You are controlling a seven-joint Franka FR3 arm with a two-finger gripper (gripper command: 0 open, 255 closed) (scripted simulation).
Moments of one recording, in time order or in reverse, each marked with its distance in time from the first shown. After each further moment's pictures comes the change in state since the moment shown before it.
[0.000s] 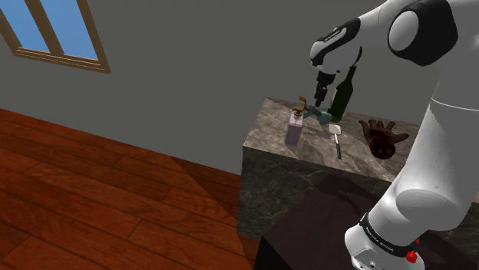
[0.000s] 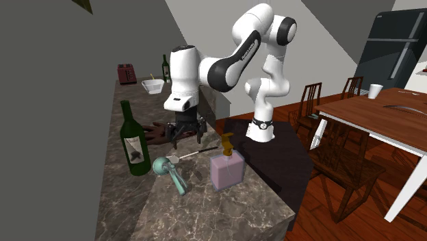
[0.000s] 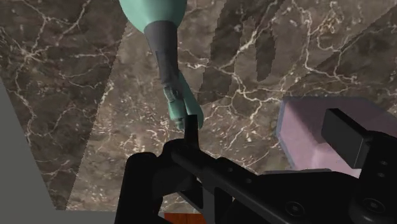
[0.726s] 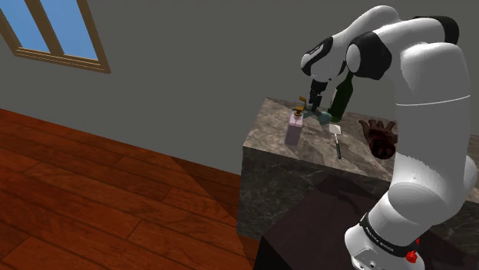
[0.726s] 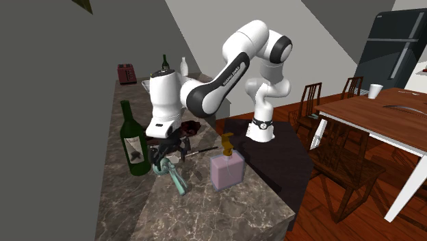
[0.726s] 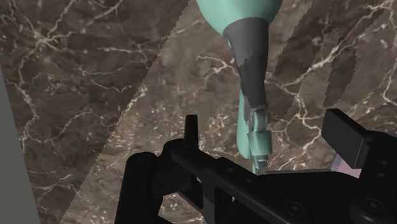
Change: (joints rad) arm -0.165 0.311 0.094 0.246 0.171 -0.005 -0.239
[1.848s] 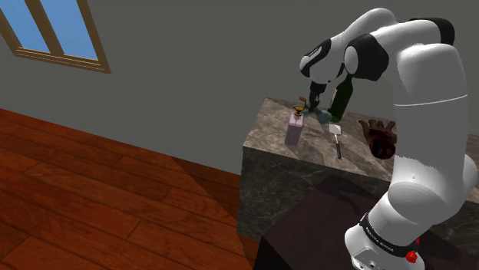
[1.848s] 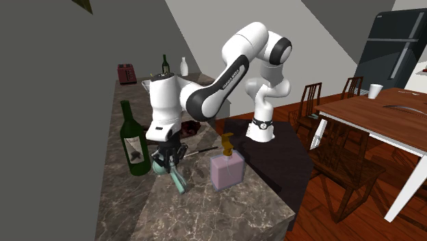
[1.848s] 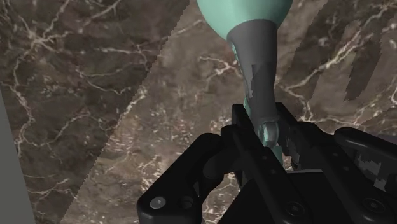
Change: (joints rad) arm -0.007 0.019 0.008 0.004 0.011 0.013 -0.005
